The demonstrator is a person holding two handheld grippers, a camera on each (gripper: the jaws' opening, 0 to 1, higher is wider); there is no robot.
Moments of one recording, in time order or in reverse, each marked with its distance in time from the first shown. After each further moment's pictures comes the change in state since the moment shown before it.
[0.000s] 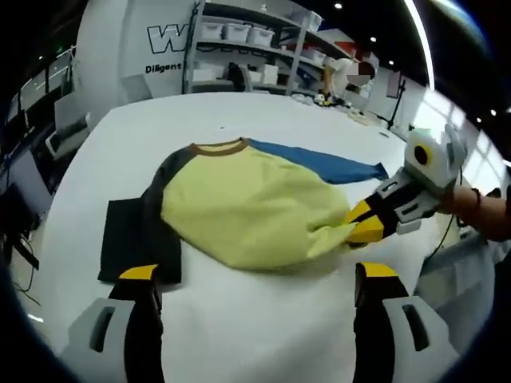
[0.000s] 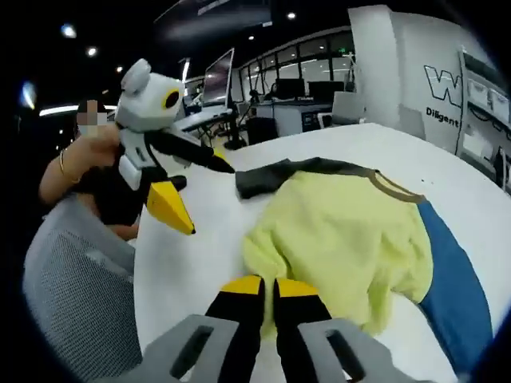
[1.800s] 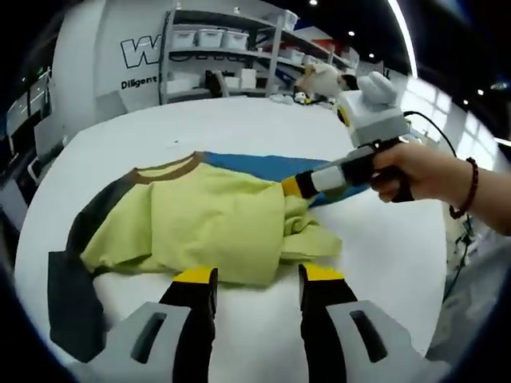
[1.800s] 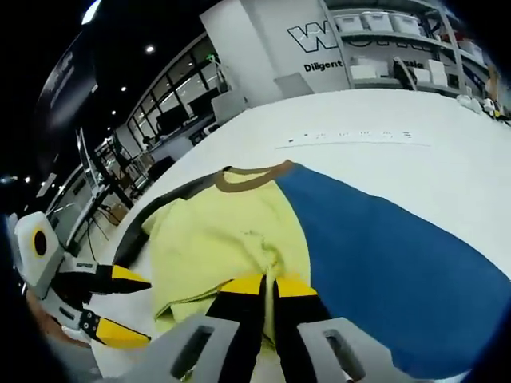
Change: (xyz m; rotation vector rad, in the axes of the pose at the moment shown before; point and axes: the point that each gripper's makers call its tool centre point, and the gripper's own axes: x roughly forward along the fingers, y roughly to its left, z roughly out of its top) left arm 0.112 -0.053 0.037 0.111 -0.033 -0.035; right arm 0.006 -0.171 -0.025 0.491 -0.022 -0.377
